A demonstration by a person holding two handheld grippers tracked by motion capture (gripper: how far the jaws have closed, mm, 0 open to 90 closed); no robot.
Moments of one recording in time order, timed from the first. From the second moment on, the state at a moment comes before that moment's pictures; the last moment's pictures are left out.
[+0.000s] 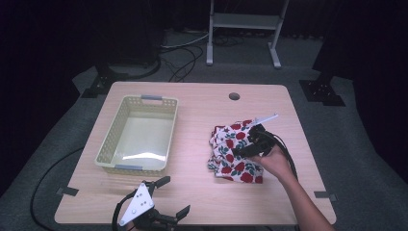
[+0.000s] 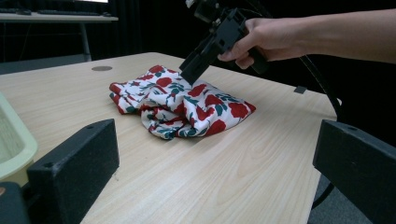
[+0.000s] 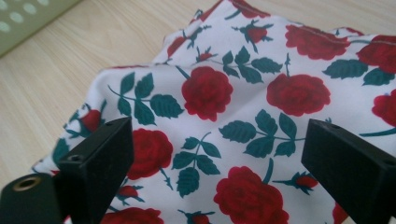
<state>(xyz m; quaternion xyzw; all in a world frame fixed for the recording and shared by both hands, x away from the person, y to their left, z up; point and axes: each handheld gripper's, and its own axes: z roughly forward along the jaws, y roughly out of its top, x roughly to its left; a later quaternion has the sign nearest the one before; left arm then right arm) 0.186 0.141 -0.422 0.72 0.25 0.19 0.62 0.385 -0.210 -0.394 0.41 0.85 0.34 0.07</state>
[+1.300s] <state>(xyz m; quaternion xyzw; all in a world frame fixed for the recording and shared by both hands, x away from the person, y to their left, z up) 0.188 0.140 -0.424 0.72 0.25 0.18 0.62 0.385 -0.193 -0.418 0.37 0.88 0.28 0.10</state>
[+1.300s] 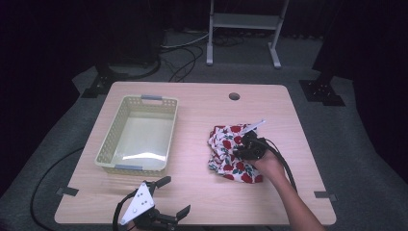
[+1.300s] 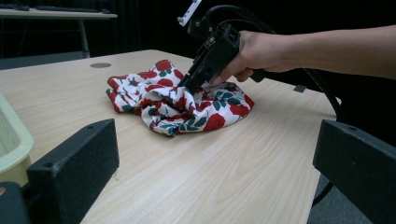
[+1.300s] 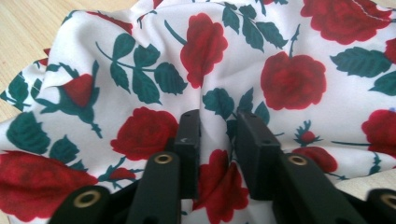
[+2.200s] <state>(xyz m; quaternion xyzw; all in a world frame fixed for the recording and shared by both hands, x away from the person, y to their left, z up) 0.187 0.141 -0.424 0.72 0.25 0.18 0.62 0.371 -0.213 -0.397 0.44 0.80 0.39 0.03</state>
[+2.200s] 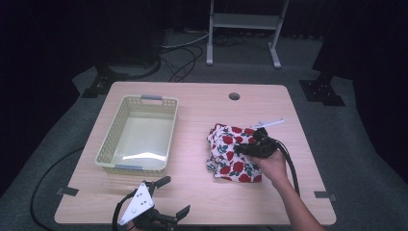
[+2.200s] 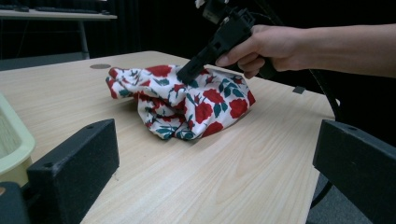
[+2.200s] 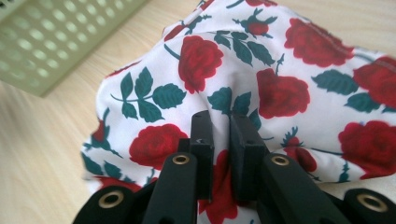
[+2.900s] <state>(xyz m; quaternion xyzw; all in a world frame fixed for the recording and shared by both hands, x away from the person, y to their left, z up) 0.186 0.139 -0.424 0.72 0.25 0.18 0.62 0.350 -0.236 -0.356 0.48 0.70 0.53 0.01</state>
